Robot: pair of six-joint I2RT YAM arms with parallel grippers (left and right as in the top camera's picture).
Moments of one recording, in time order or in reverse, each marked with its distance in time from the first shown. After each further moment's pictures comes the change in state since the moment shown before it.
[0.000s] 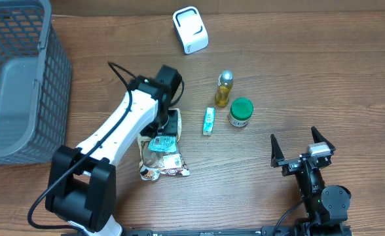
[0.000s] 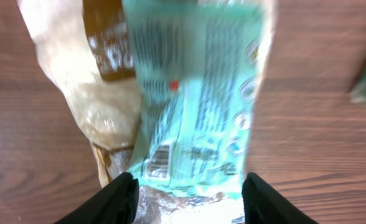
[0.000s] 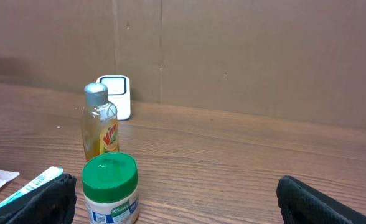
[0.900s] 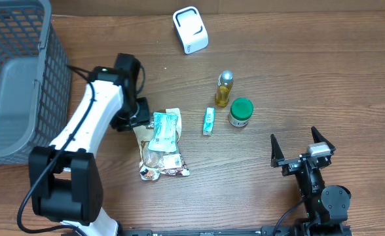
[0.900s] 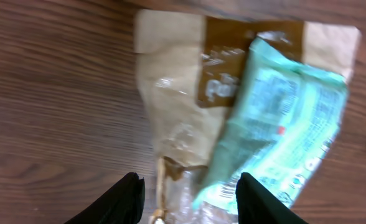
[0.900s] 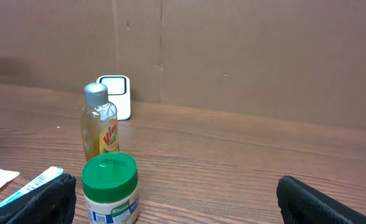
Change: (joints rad) left arm 0.260 0.000 -0.003 -0.024 0.060 -0.001; right arm 0.000 0.000 0.000 -0.001 0.000 0.001
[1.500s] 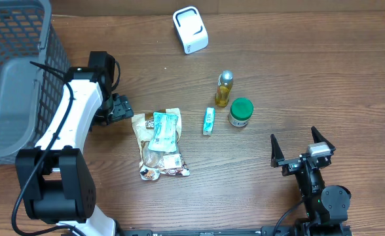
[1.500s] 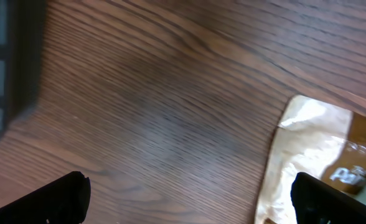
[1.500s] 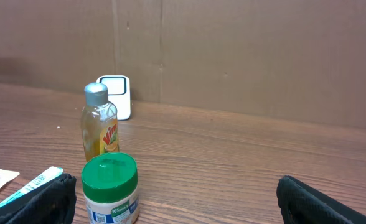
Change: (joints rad) left arm 0.128 0.000 0.000 0.032 -0.249 -0.023; right arm 0.000 0.000 0.000 0.000 0.000 0.000
